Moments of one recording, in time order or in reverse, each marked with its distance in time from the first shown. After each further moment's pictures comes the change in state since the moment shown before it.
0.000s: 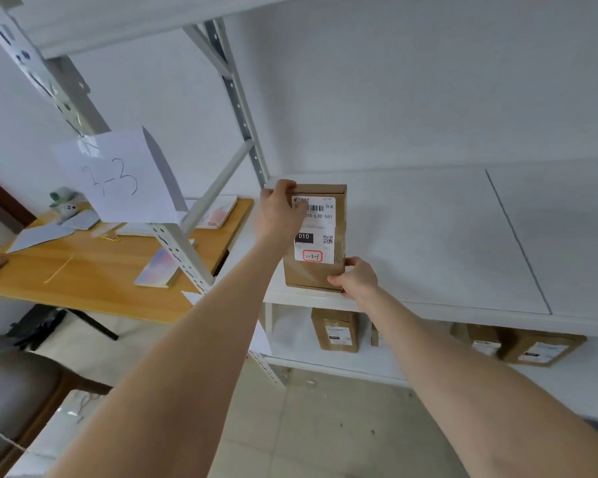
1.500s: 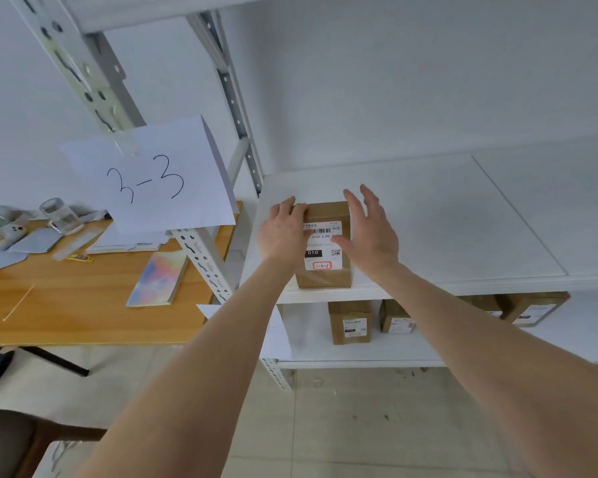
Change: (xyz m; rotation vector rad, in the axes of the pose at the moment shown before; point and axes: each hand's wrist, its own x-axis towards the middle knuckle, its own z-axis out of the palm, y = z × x) left_hand 0.017 -0.106 -0.031 0.415 -0.113 0.397; right_hand -0.034 -0.072 0.068 -0.812 0.496 -0.571
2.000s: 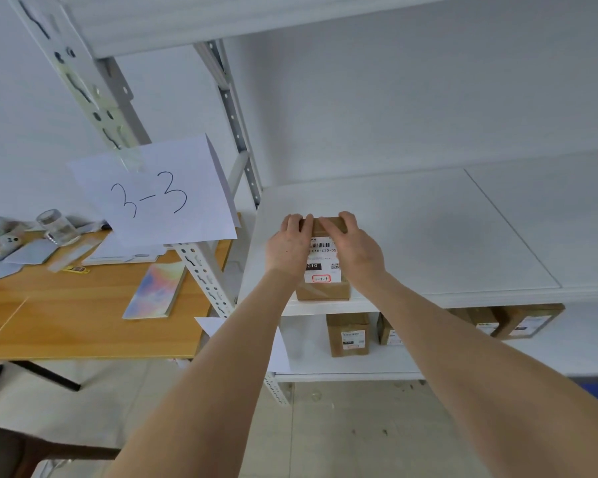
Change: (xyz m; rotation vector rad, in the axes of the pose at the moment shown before) left_hand 0.001 0.002 0.000 0.133 -0.073 0.159; right_hand 0.004 -0.015 0.005 -0.144 -0.153 -0.084
